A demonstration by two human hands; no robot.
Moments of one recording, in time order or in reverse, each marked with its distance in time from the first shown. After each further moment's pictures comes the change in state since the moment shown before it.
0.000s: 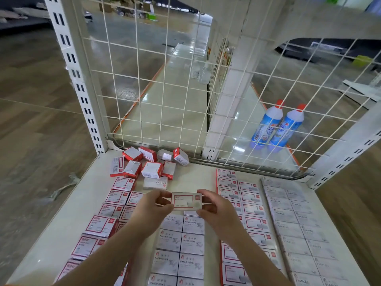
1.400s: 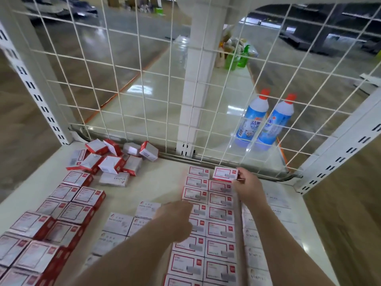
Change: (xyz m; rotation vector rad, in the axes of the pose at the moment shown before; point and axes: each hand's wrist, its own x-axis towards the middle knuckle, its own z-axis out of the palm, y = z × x) left_hand 0.044 0.038 0.160 0.873 -0.204 0.113; right_hand 0.076 0.101 -0.154 -0.319 0.323 0.073
